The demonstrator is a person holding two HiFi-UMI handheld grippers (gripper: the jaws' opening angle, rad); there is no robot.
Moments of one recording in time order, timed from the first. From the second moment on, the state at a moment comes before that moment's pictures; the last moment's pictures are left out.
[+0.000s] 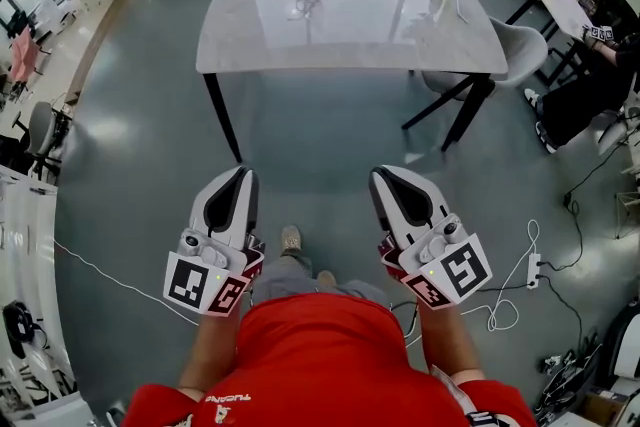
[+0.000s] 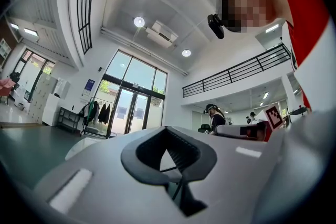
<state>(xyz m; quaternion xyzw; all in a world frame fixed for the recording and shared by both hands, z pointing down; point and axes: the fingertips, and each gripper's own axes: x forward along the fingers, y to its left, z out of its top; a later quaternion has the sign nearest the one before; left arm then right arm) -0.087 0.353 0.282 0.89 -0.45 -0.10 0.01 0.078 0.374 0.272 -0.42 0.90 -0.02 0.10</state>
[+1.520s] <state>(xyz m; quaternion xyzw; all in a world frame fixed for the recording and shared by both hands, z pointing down) -0.161 0.008 0.274 0.90 -0.41 -0.13 0.00 0.002 0.047 0.264 -0.46 0.89 0.00 0.06</state>
